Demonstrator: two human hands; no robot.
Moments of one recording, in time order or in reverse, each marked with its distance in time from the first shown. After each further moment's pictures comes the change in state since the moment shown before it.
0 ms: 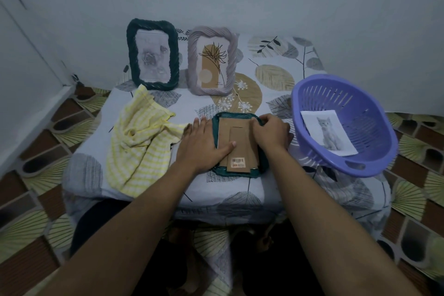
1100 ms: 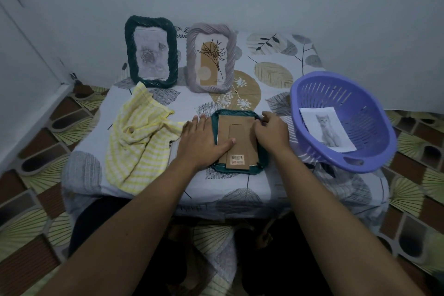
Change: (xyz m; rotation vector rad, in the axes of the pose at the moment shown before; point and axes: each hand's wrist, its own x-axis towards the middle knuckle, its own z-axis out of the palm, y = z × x) left_hand 0.001 0.002 0.003 0.003 -0.020 -0.018; right_hand -0.003 0.012 -0.004 0.131 -0.064 -0.124
